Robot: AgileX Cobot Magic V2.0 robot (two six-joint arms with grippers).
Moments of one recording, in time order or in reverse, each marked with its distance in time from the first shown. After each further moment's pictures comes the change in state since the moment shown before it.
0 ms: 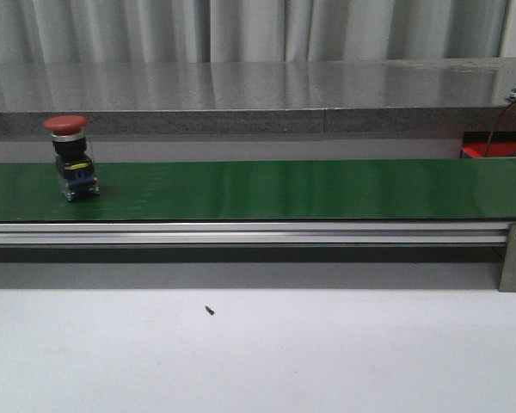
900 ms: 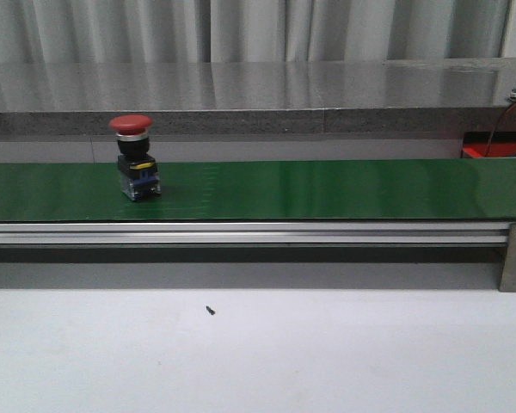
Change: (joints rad) left arm 0.000 0.039 -0.017 0.000 0.007 0.000; right arm 0.000 0.000 0.000 0.000 0.000 0.000
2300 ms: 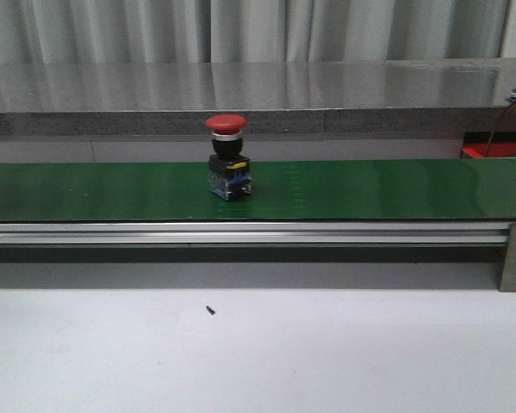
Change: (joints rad) left arm -0.417 -0.511 0.339 -0.106 0.153 0.000; right arm 0.000 0.000 0.000 0.000 0.000 0.000
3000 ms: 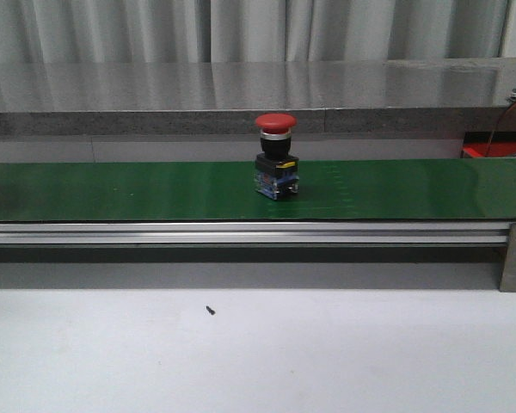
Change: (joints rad) left arm -0.009 0.051 0.000 -0.026 0.033 0.000; right arm 0.000 0.000 0.000 0.000 0.000 0.000
